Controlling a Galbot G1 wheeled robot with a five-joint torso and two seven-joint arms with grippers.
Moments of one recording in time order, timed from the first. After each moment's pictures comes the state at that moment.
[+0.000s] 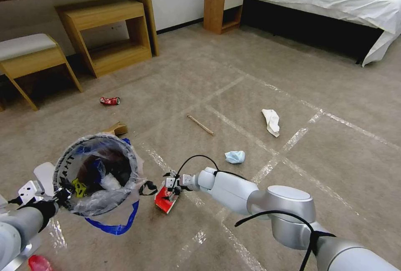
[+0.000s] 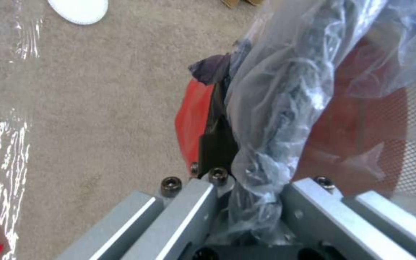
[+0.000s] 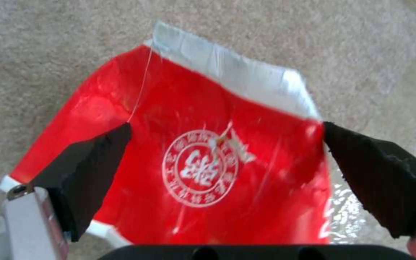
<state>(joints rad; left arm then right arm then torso) 1.59 -1.16 -1.10 -2.34 -1.65 0.74 -0.92 -0.26 1.61 -1.08 0.45 0.37 0.29 -0.39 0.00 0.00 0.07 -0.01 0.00</state>
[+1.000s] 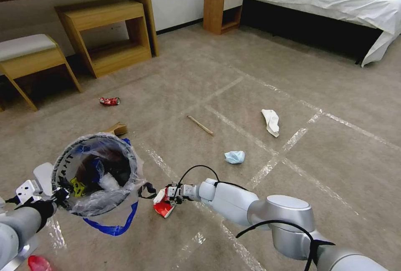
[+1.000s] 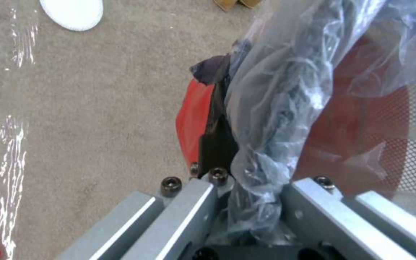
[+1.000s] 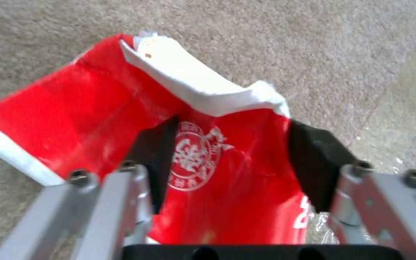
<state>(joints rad) 1.58 -1.14 -1.09 -2.34 -1.65 0.74 -0.92 -0.30 1.61 -1.07 0.43 0.33 0.27 -0.32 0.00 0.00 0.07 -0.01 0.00</state>
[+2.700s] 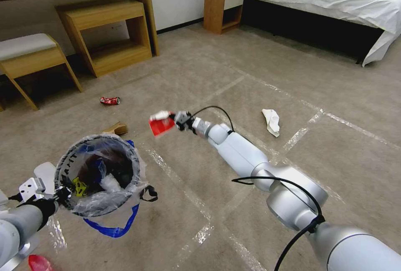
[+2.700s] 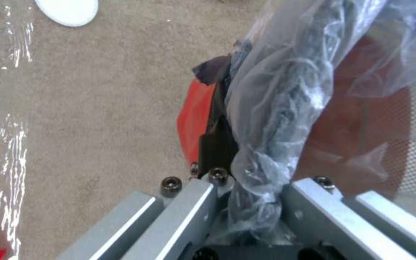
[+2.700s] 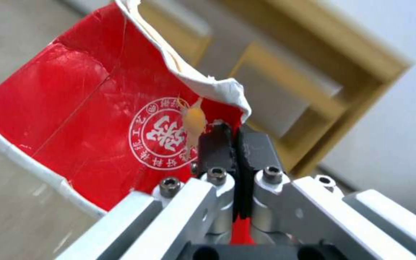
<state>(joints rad) 1.58 -1.10 -1.07 -2.34 -1.68 0.74 -0.94 -0.13 1.57 -0.25 0.57 0.04 0.49 -0.27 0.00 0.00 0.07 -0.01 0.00</state>
